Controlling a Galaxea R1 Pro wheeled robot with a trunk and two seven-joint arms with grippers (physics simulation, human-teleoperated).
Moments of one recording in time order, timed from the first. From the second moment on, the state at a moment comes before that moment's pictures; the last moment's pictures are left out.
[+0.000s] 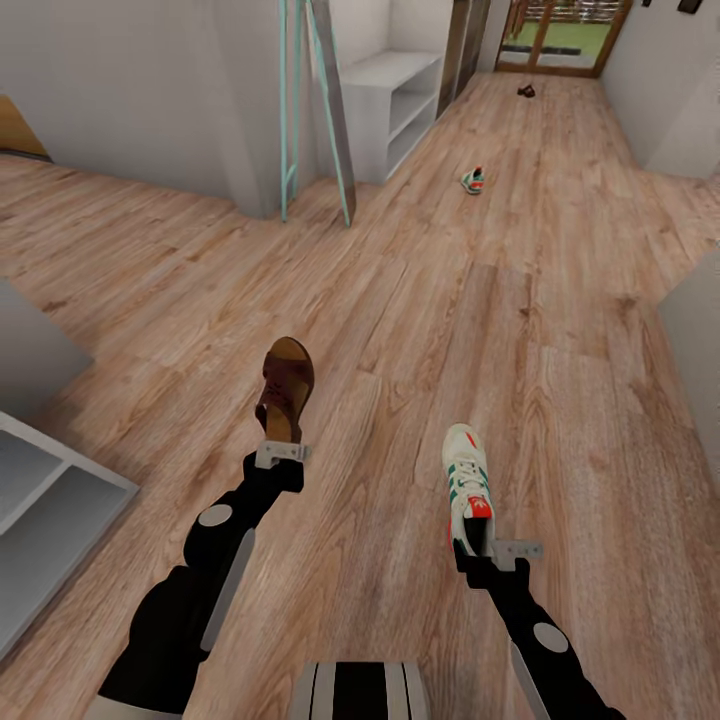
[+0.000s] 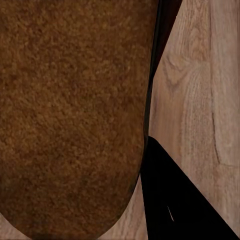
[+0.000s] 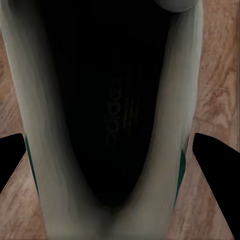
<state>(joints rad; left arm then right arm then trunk) -0.44 -0.08 -0.16 -1.47 0.00 0.47 -0.03 -0.22 0.00 0.00 -1.17 0.00 0.05 -0.01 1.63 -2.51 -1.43</state>
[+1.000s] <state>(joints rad) -0.44 -0.07 -0.16 -1.47 0.00 0.47 -0.03 -0.22 0.00 0.00 -1.17 0.00 0.05 -0.01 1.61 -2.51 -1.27</state>
